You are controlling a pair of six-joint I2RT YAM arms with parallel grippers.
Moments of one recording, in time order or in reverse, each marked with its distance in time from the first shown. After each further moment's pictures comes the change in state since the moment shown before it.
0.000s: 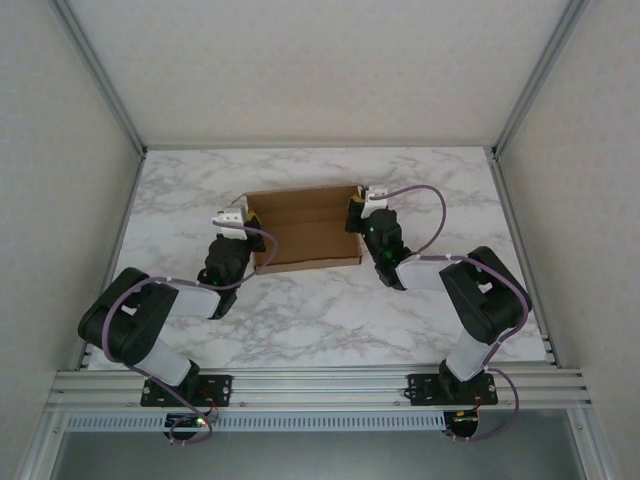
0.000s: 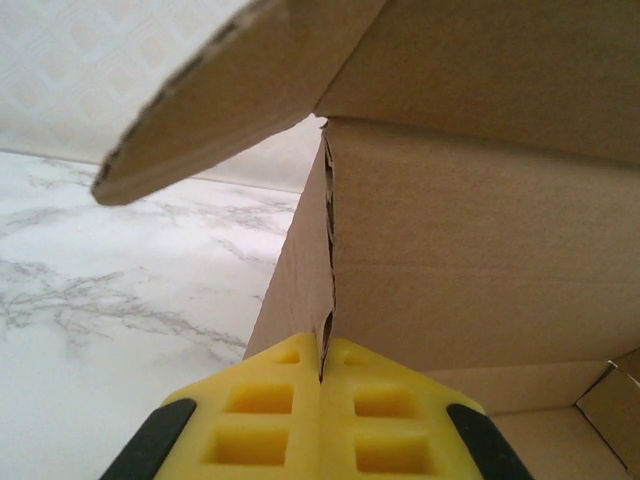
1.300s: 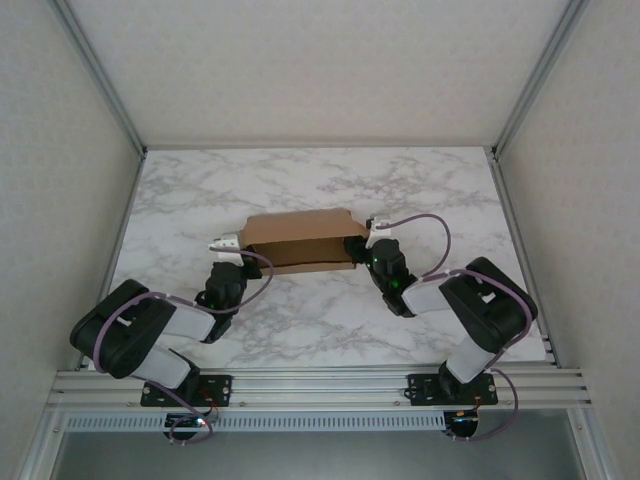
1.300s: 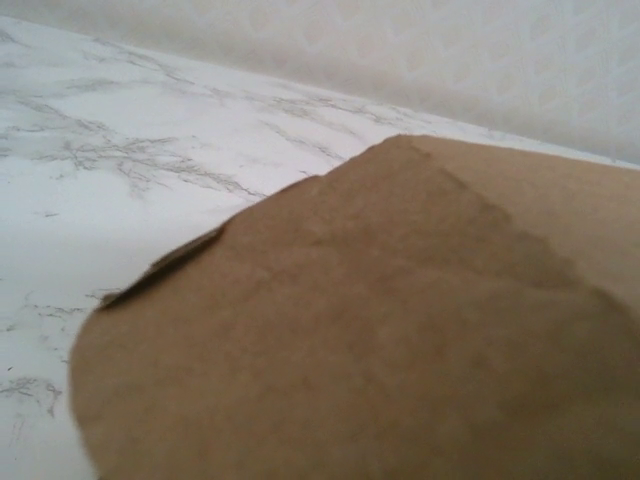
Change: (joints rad) left arm -0.076 -0.060 -0.179 -0.040 -0.117 -0.088; right arm 0.060 -0.078 -0.254 0.076 0.001 0.132
